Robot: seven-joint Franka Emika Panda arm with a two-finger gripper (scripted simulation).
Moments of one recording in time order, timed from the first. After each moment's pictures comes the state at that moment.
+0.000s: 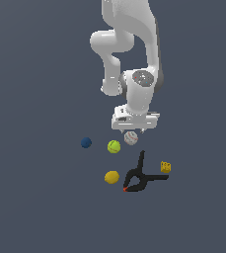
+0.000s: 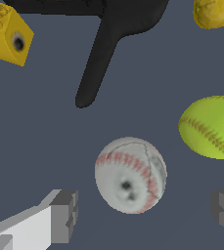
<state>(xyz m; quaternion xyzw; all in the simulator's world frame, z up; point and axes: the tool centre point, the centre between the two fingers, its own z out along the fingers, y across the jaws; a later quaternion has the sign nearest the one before) -0.069 0.097 0.102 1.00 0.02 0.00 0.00</state>
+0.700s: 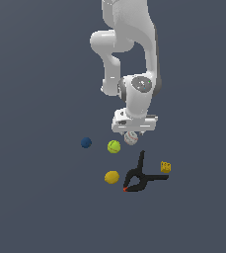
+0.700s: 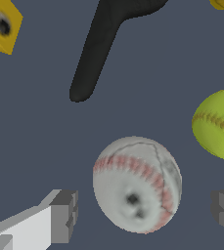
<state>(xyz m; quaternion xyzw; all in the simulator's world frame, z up) -0.072 0.098 0.079 1.00 0.02 0.00 0.00</state>
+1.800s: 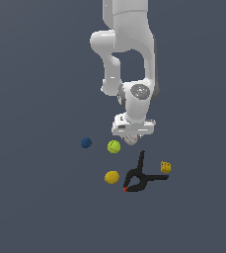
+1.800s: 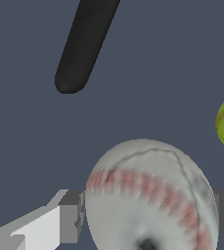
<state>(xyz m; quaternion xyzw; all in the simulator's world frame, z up) -0.073 0.098 0.049 1.00 0.02 0.00 0.00</state>
